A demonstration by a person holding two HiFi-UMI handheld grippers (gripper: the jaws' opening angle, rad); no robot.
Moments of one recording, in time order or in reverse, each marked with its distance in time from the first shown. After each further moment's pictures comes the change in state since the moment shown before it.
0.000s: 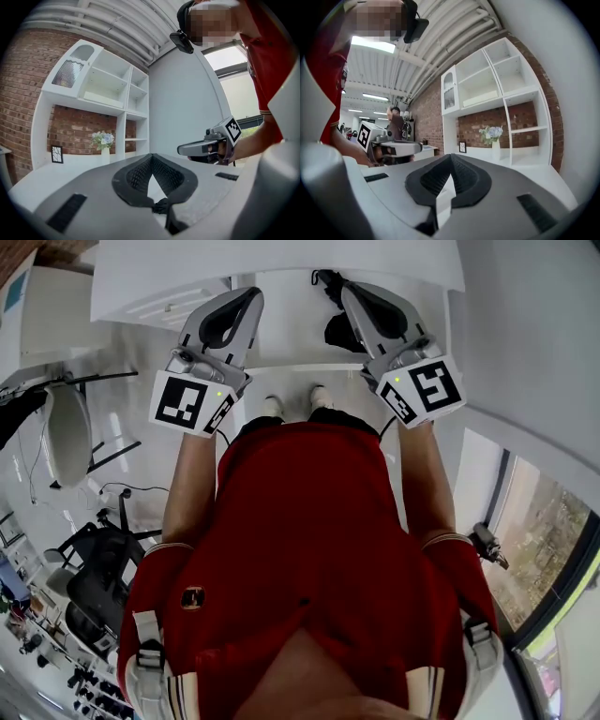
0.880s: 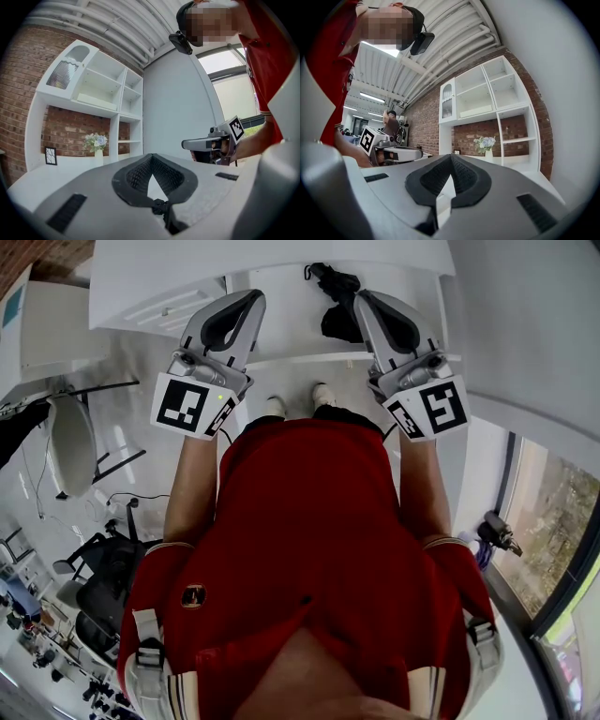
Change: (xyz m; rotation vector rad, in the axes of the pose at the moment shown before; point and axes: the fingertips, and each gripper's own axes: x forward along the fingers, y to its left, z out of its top) left arm -0.013 -0.026 0.007 0.014 -0.022 -0.073; right arm -0.051 0.020 0.019 -0.033 -0.112 -0.093
